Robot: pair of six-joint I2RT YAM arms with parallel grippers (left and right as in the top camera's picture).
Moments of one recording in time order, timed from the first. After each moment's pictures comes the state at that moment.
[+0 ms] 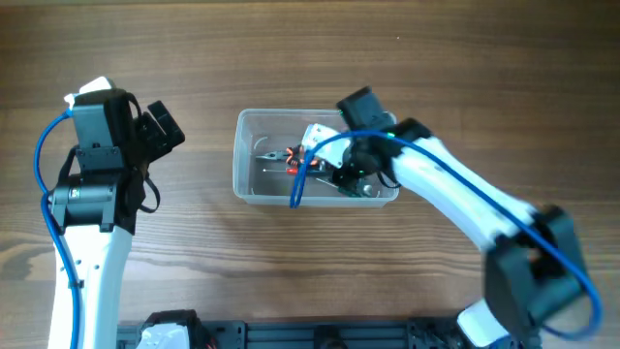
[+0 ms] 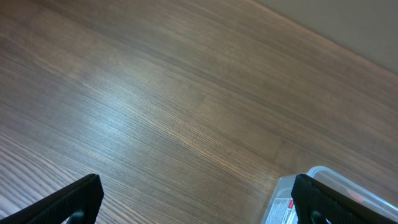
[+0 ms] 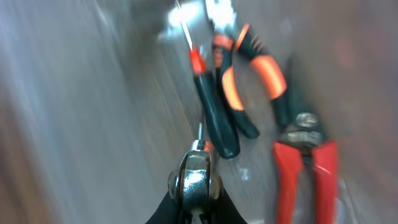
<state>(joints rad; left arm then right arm) 0.04 1.15 1.11 -0.76 -0.22 -0.41 0.54 1.74 1.19 -0.68 -0.26 -0.66</state>
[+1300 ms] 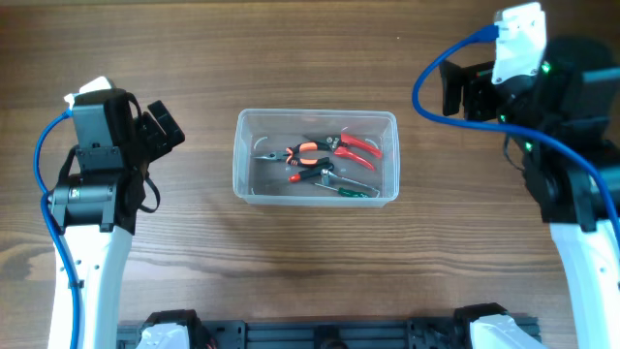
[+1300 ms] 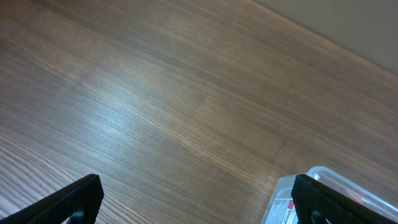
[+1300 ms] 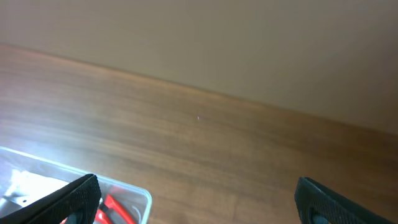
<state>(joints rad) 0.04 1.15 1.11 -0.76 -0.22 -0.41 0.14 1.22 1.46 -0.75 0.02 -0.14</state>
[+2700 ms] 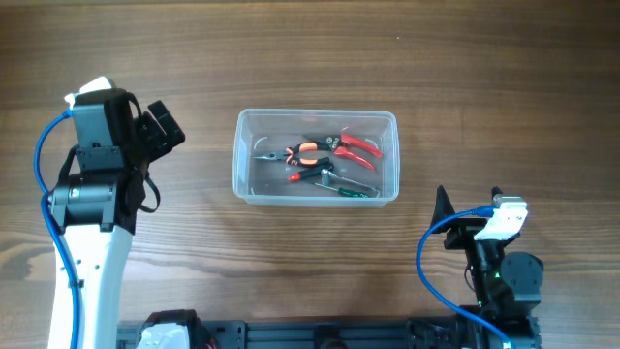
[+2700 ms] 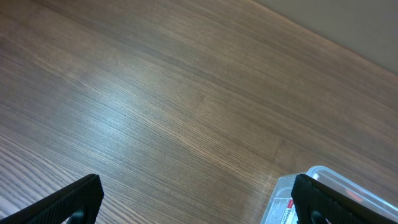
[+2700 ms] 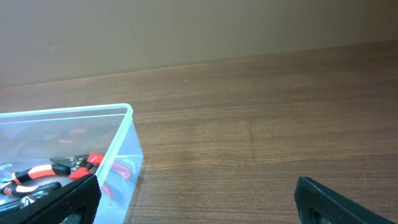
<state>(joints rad) 0.04 1.15 1.11 -0.76 -0.21 -0.41 -0.01 0.02 0.10 -0.29 -0.05 0.12</state>
